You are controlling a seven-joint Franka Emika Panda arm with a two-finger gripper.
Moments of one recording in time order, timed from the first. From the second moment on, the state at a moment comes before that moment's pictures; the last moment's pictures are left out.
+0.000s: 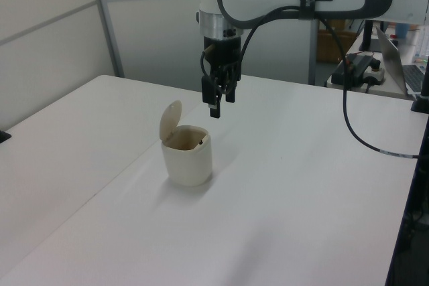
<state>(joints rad) -0.03 0.06 0.11 -1.50 0.02 1.63 0.01</state>
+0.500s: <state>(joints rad) -0.03 0.06 0.11 -1.50 0.02 1.58 0.03</state>
